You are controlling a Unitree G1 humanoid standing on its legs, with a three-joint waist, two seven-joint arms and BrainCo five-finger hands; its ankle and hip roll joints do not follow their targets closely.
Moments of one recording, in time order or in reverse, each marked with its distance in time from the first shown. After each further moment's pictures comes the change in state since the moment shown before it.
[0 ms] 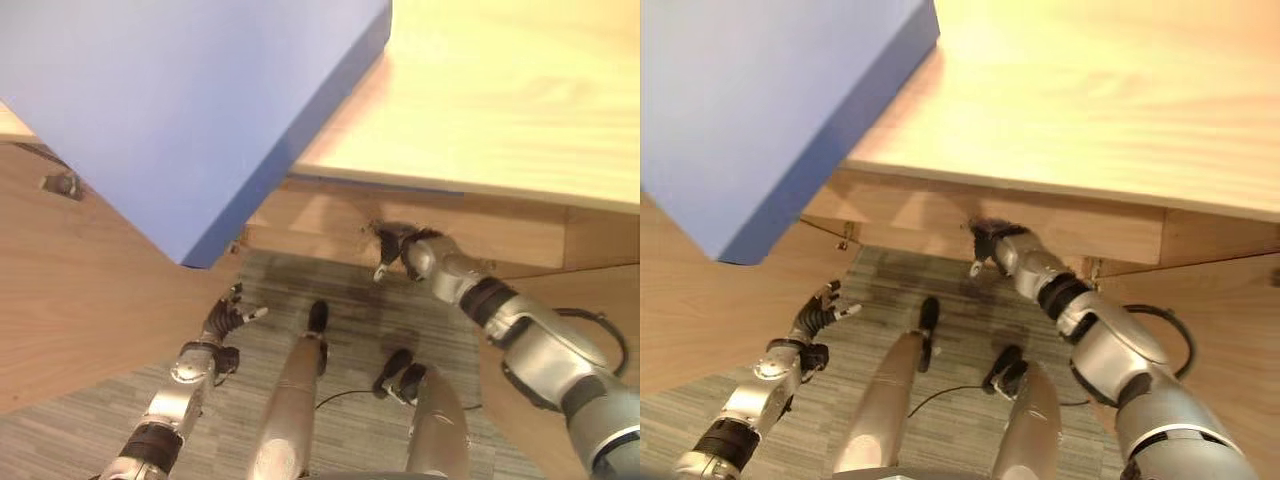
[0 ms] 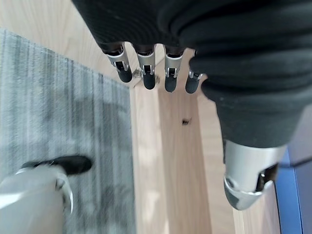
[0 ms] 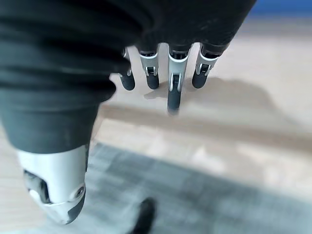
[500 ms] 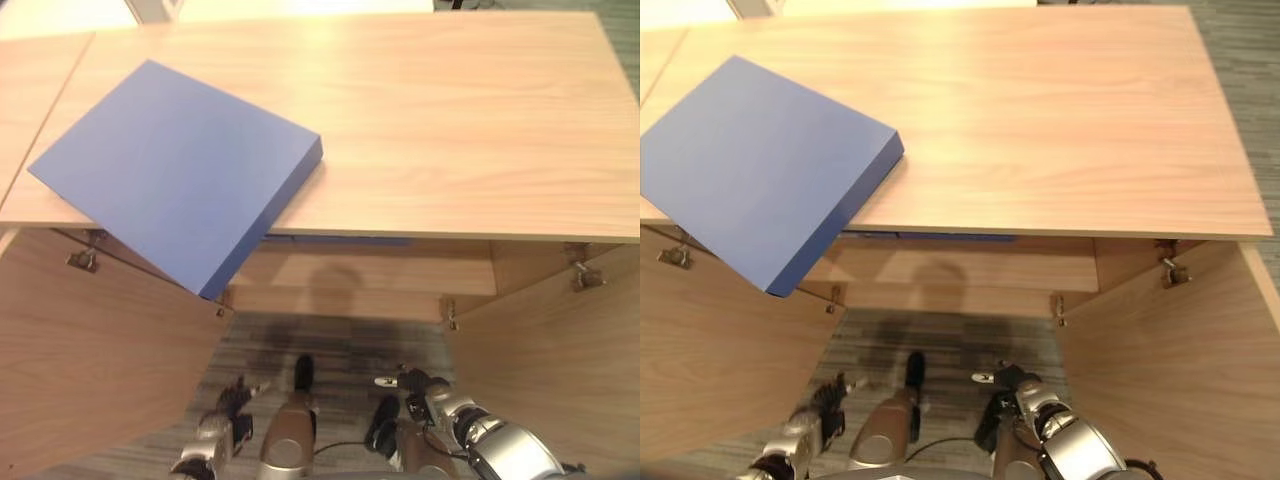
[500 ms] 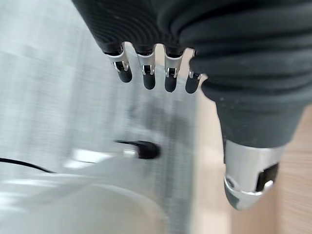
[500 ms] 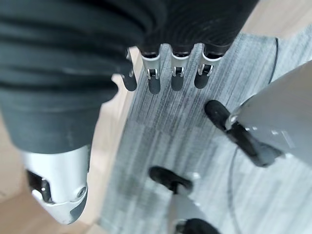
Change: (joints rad) left arm 0.029 -0.221 0.085 0.626 -0.012 -0.013 0.018; right arm 0.446 0.129 -0.429 0.362 0.672 -0.060 -0.218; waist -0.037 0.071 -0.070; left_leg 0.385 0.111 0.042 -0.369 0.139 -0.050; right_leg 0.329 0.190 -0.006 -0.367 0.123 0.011
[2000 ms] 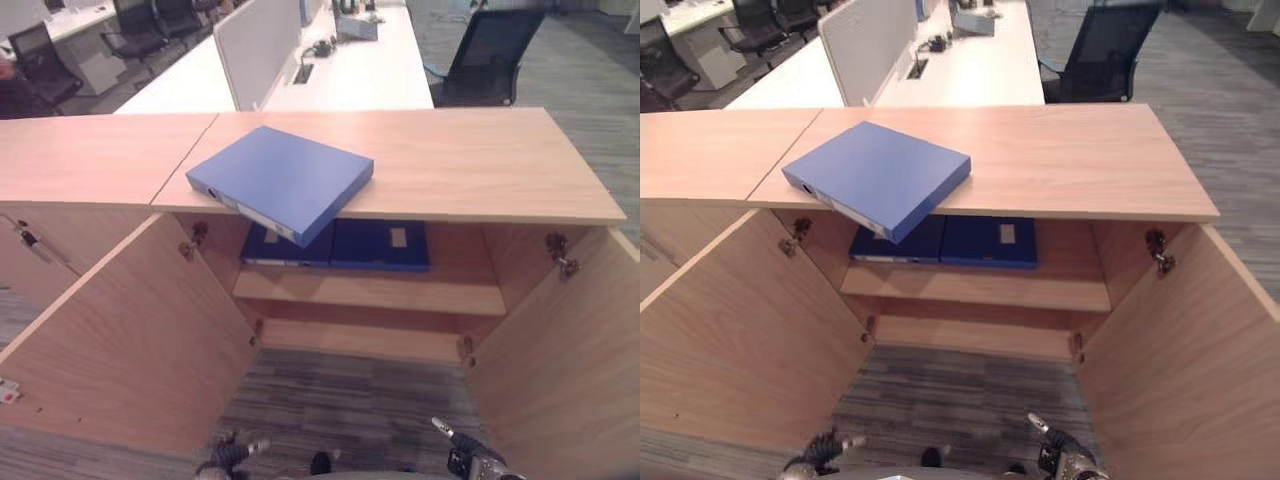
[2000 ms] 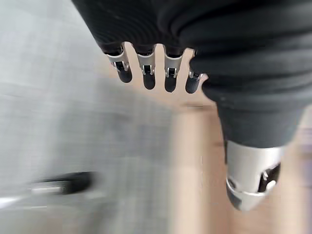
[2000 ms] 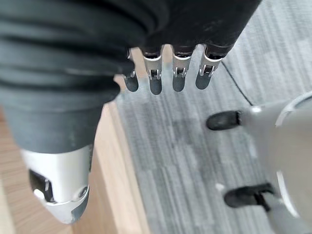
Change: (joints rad) left arm 0.154 0.026 -0.008 -0.288 0.248 -0.029 0.082; right arm 0.275 -0.047 -0.354 0.030 0.231 -0.057 -0.114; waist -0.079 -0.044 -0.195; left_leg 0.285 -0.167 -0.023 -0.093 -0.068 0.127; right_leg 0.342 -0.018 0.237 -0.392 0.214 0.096
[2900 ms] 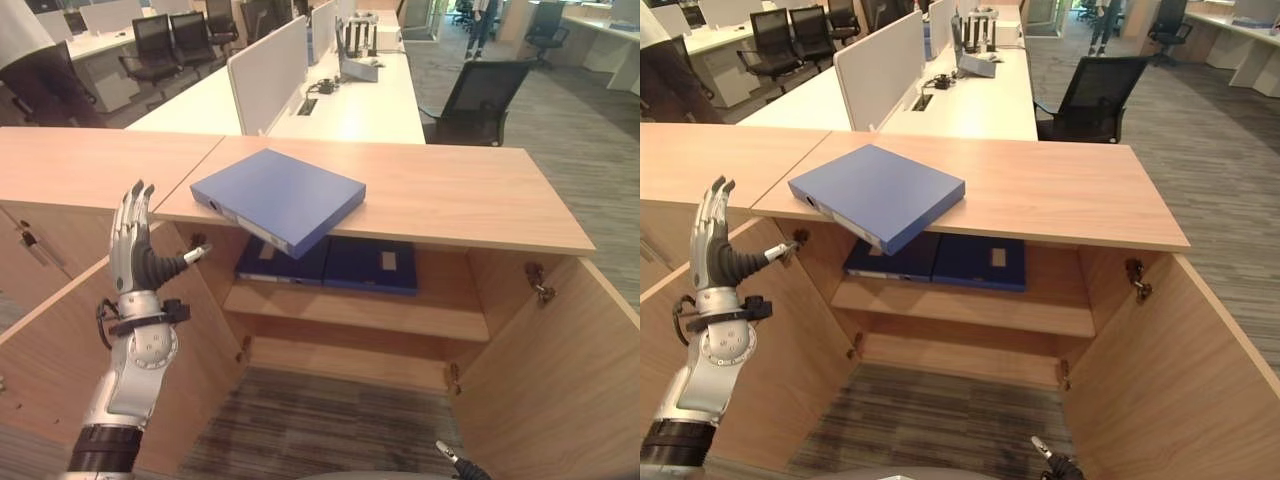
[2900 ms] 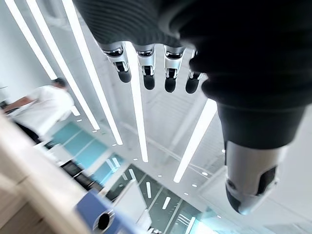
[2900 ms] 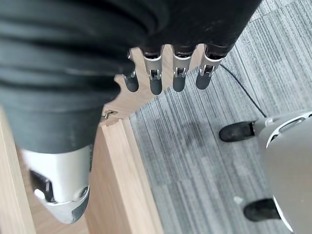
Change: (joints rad) left arm -0.171 0.335 0.255 -0.853 0.608 -0.094 0.350; right arm 0.113 0.032 -0.026 -0.022 0.027 -0.072 -0.021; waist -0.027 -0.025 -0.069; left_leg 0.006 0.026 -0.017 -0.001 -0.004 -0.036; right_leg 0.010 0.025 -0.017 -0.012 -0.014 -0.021
